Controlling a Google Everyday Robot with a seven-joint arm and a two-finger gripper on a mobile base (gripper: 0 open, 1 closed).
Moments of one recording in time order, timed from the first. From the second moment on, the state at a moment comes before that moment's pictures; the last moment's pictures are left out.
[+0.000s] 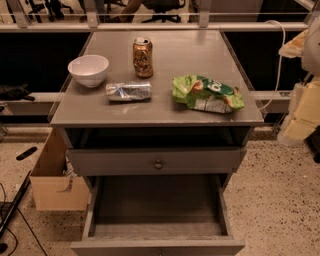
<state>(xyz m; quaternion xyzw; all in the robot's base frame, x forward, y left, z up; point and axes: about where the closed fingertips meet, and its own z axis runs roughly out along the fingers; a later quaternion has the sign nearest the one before) 0.438 -0.211 0.997 -0.60 0.77 -0.06 0.19</state>
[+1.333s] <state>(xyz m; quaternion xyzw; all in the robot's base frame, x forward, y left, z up) 0.567 -0.190 0.986 -0.58 0.75 0.05 0.31</state>
